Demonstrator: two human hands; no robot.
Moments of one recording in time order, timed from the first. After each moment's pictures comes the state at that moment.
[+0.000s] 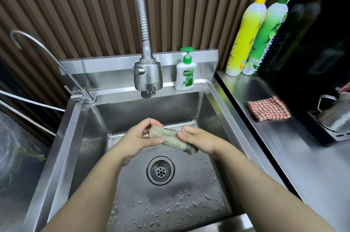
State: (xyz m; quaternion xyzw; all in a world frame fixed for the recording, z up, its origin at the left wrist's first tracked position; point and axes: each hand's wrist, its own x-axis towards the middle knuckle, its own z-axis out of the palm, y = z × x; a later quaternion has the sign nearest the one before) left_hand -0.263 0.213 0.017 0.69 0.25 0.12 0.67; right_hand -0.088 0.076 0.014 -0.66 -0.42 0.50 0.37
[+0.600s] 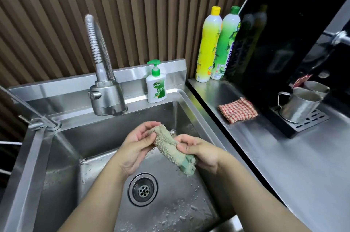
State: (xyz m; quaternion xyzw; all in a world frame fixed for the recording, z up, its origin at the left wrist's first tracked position) left_hand -0.197 0.188 0.027 0.50 0.12 0.15 0.84; right_hand -0.066 0.028 0.027 -0.53 -0.27 0.56 0.57
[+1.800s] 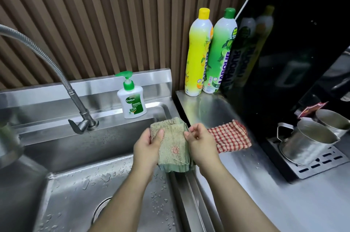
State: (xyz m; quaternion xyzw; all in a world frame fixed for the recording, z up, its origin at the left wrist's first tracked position) left_hand -0.032 0.132 0.005 0.54 0.39 0.31 0.68; right_hand 0.068 0.036 0.027 -0.78 -0.19 0.22 0.56
